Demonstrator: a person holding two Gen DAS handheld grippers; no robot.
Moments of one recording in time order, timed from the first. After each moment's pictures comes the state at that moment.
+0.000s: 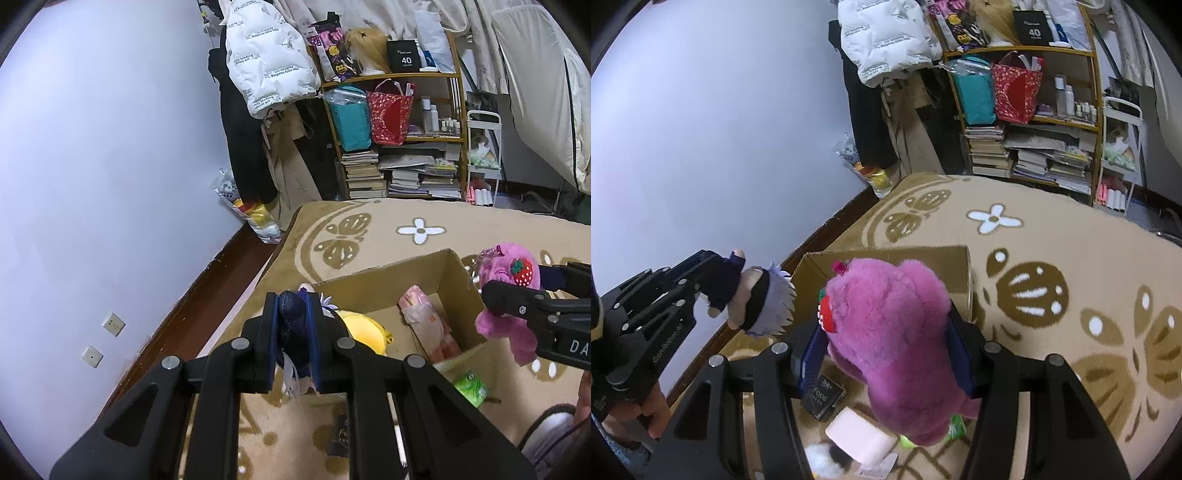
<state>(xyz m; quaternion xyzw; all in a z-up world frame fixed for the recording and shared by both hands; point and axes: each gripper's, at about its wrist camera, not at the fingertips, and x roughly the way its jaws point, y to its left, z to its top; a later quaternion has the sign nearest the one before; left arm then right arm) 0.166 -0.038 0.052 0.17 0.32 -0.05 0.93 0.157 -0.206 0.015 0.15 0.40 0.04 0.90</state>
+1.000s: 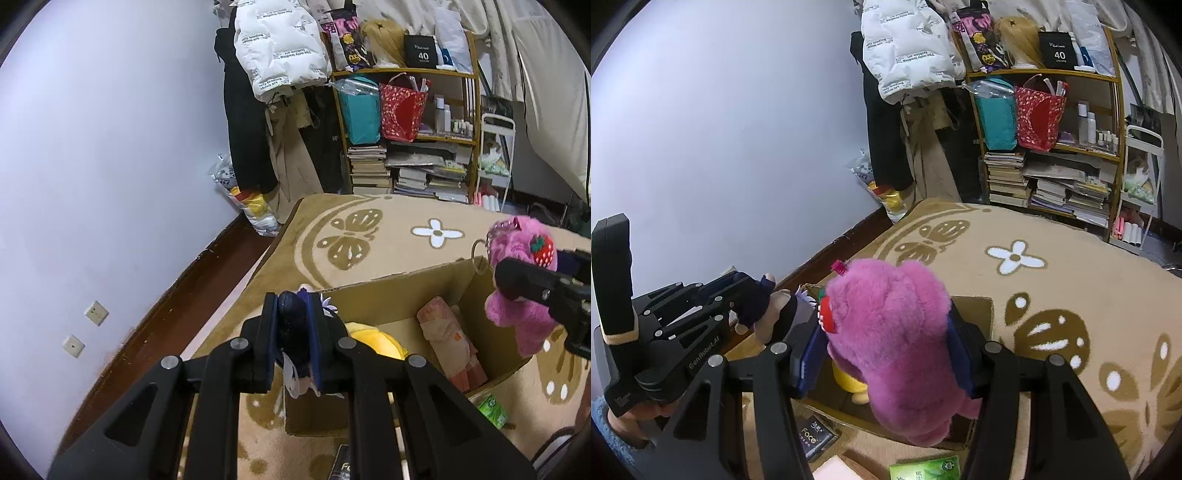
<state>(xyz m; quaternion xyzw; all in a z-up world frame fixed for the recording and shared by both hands) 0.219 -0.024 0.010 0.13 0.33 -0.05 0.93 0.200 -0.200 0.000 0.13 0.35 0.07 0.92</state>
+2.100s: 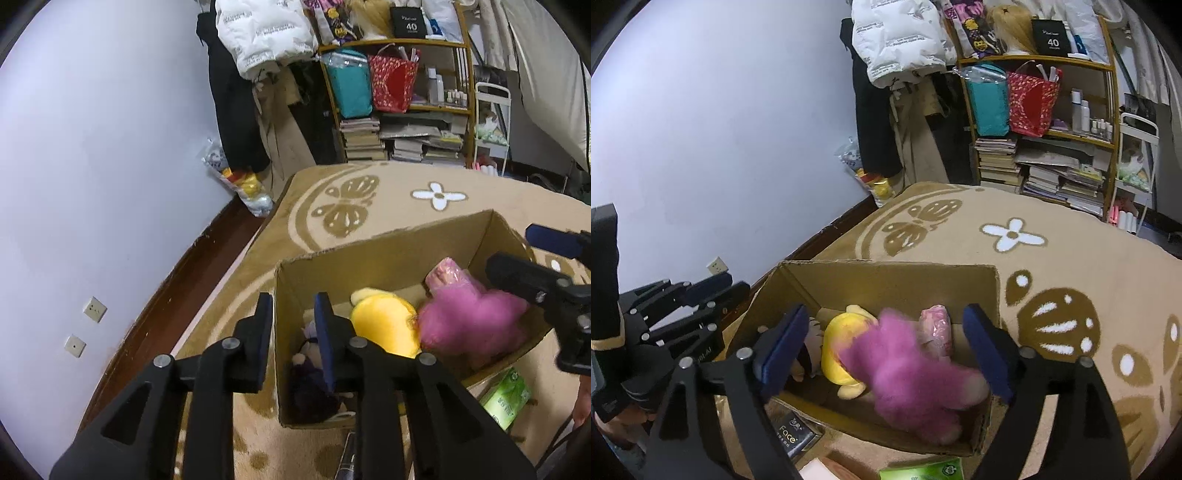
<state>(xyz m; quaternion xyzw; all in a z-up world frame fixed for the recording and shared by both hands) 0.224 -0.029 -0.030 0.17 0.37 -0.05 0.91 0.207 -0.194 -0.037 0.13 0.37 0.04 0.92</state>
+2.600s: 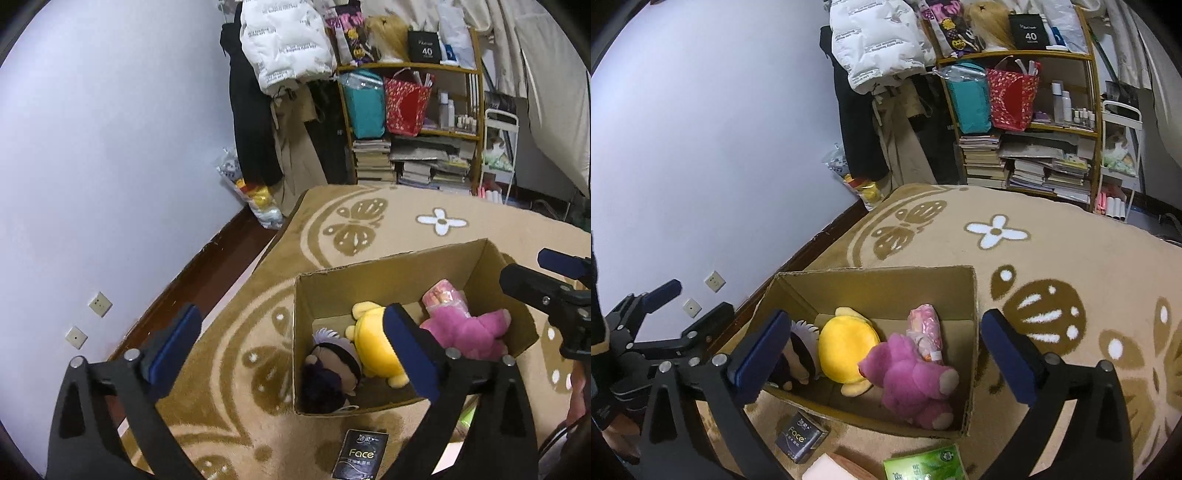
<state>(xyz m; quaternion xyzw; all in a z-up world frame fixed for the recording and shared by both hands) 0.201 -0.014 0.003 0.14 0.34 -0.04 0.93 0.195 -0.206 -0.021 0.15 0.37 0.02 0.92</state>
